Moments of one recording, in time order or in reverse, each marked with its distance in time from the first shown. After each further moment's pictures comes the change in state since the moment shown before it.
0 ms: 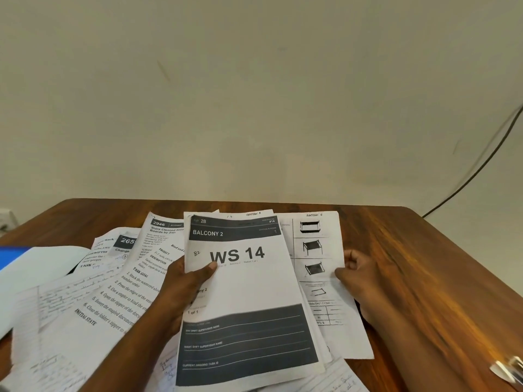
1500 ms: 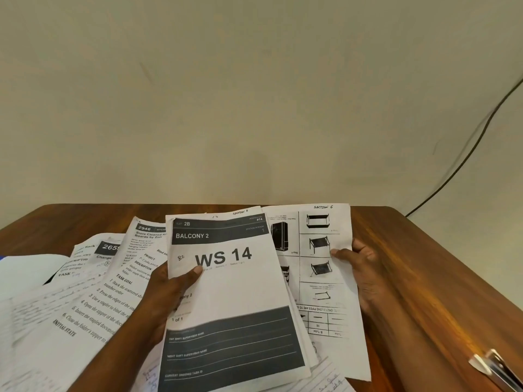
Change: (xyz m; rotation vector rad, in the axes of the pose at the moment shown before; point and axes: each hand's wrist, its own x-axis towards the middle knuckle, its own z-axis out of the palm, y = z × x) left_hand 0.001 -0.002 -0.001 -0.033 -0.017 -0.009; right_hand 0.001 -0.018 -0.023 0.526 -0.019 -0.053
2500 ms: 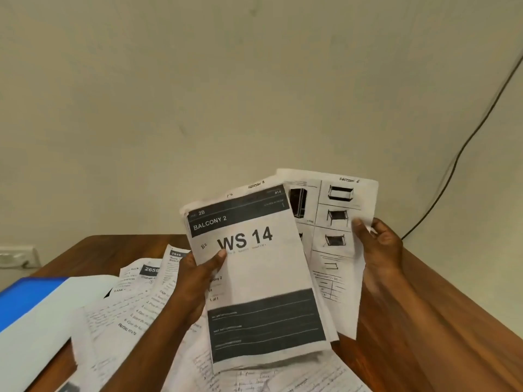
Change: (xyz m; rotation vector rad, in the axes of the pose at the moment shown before) left_hand -0.066 0.092 0.010 -0.136 -0.092 0.232; right_hand -0.074 -0.115 0.043 0.098 0.115 -0.309
